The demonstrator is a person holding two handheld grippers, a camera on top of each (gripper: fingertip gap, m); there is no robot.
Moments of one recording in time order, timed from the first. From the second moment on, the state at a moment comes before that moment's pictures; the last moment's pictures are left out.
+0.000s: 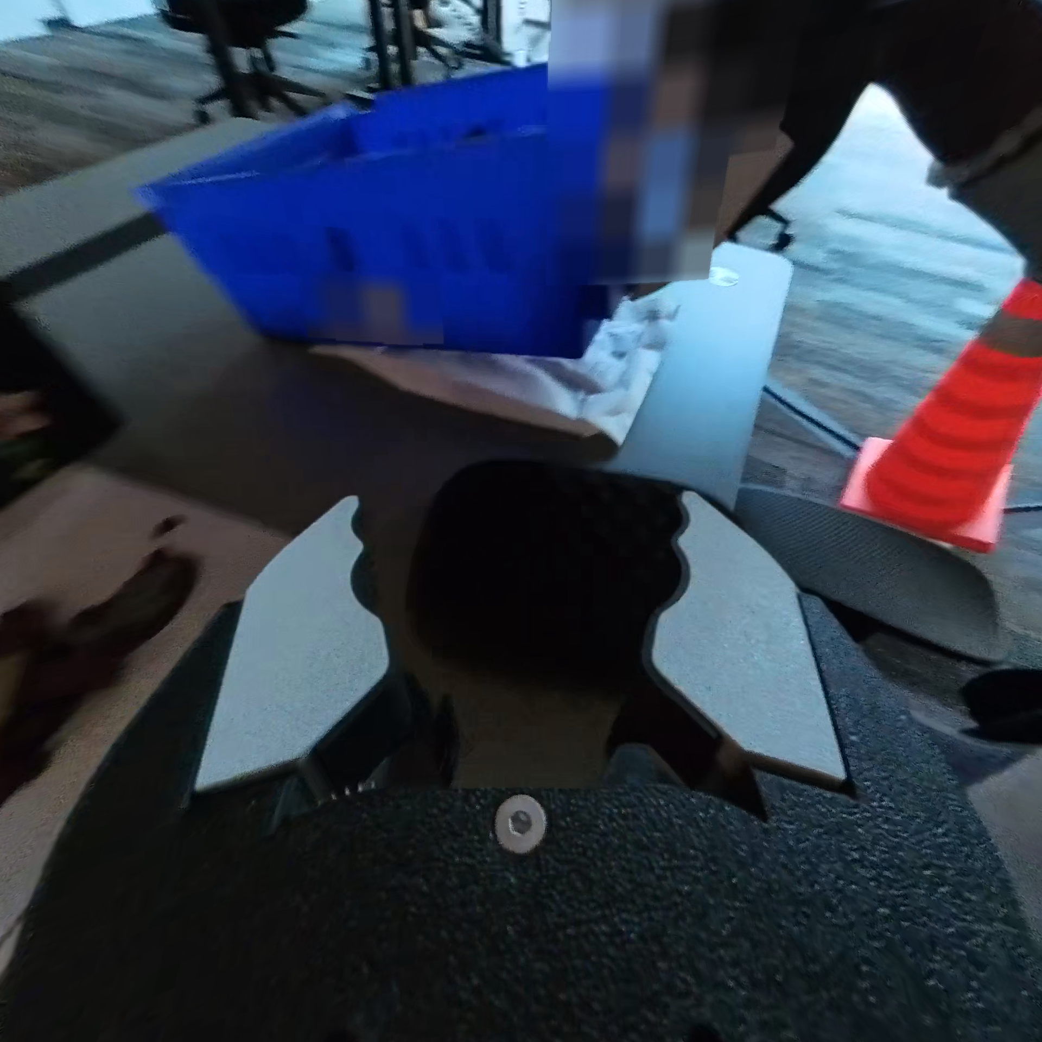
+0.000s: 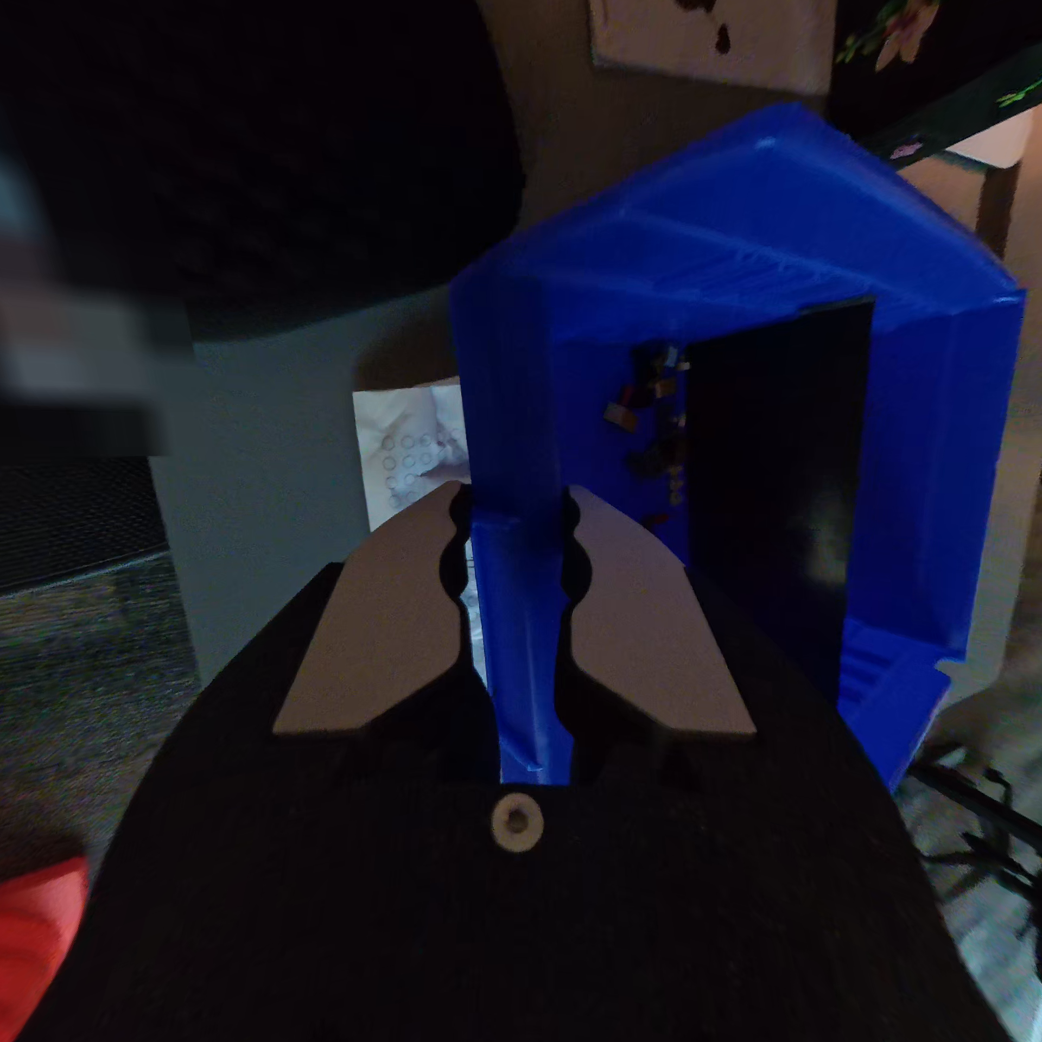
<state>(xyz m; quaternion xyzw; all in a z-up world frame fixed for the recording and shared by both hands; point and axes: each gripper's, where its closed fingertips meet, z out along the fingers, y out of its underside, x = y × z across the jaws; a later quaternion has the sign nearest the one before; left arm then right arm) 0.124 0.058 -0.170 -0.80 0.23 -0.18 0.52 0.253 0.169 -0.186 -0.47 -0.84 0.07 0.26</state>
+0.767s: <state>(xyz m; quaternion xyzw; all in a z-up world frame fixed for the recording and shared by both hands) 0.176 0.111 -0.201 -0.81 0.29 -0.15 0.48 0.252 0.175 -0.162 -0.48 -0.85 0.08 0.21</state>
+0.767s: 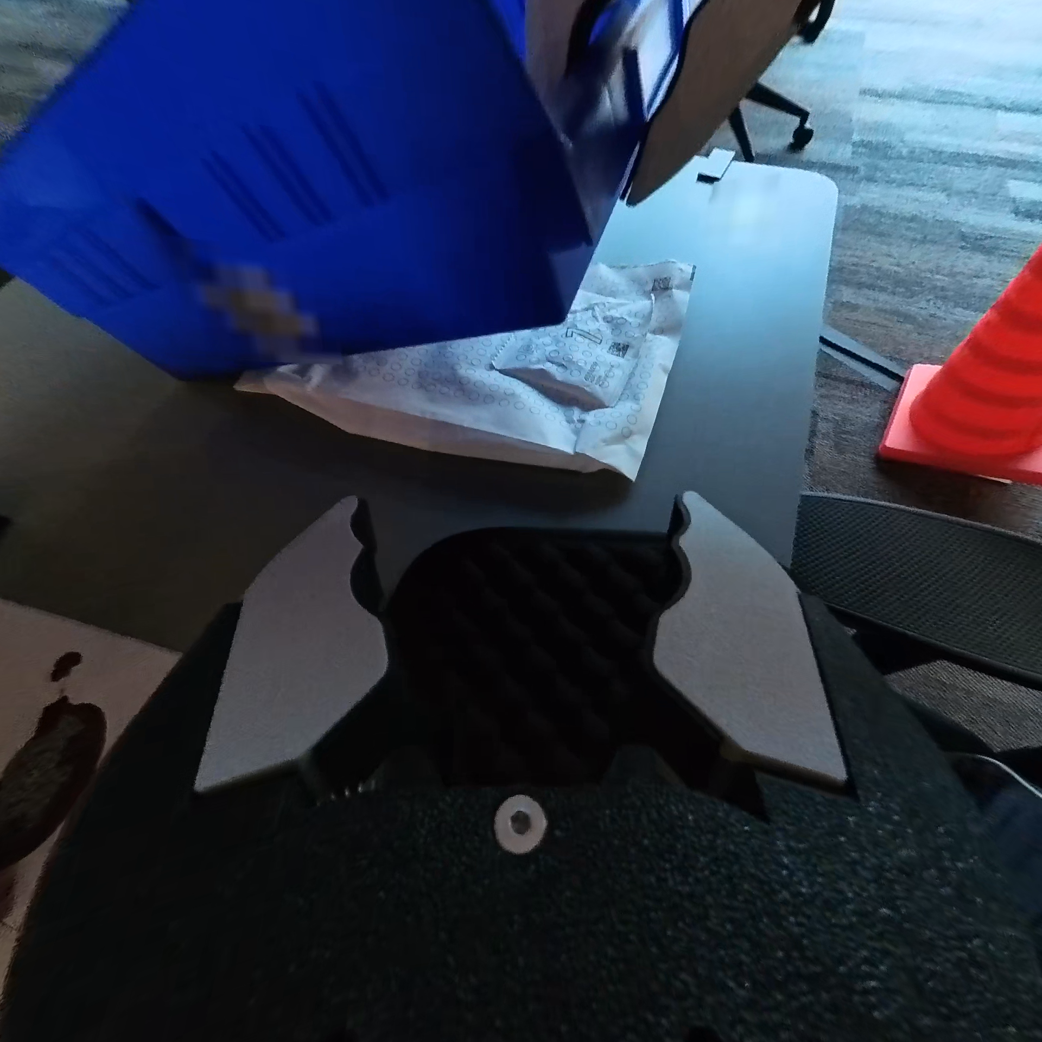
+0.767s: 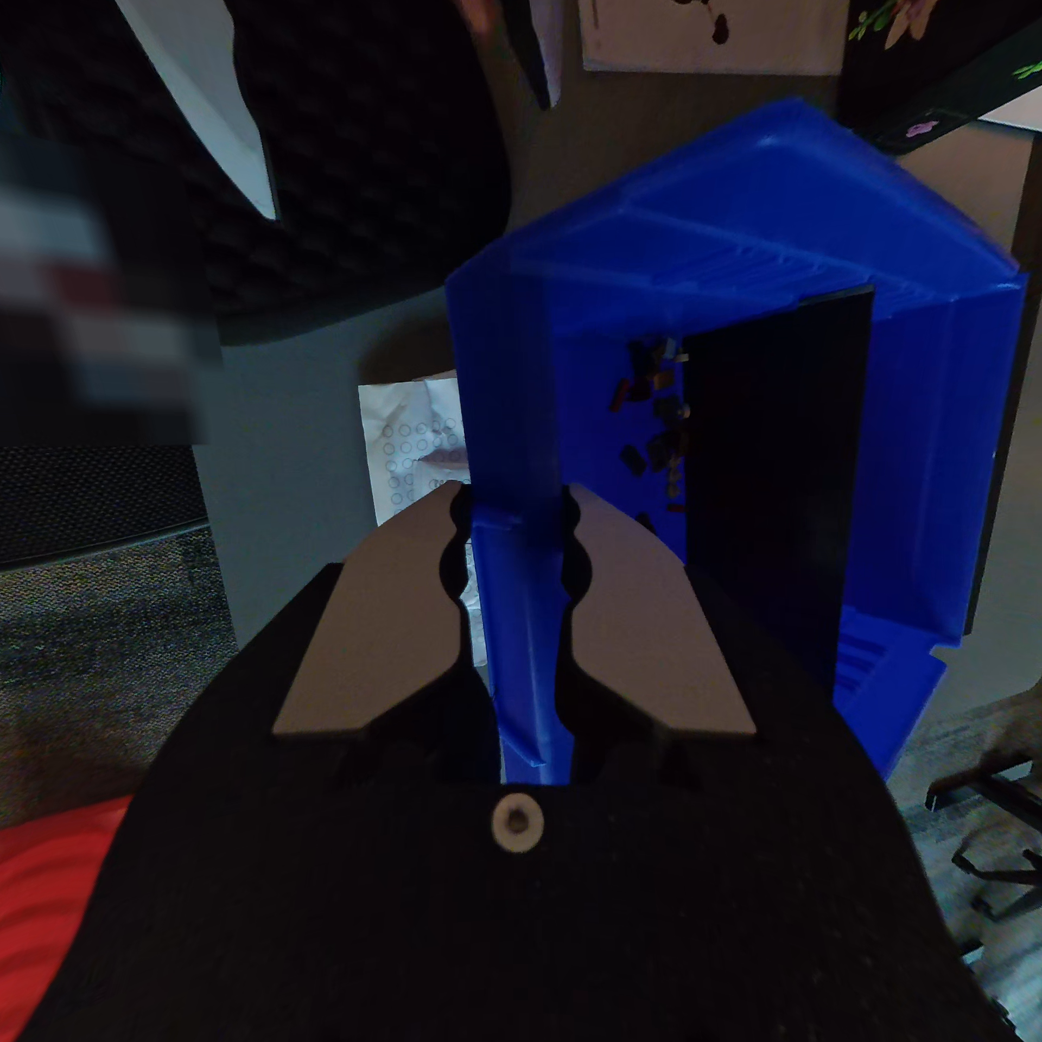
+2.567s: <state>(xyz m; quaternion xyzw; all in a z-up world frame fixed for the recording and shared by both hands) -0.158 -0.084 -0.142 -0.84 -0.08 0.12 0.52 0.167 0.099 -0.128 -0.67 -0.53 0.19 0.48</state>
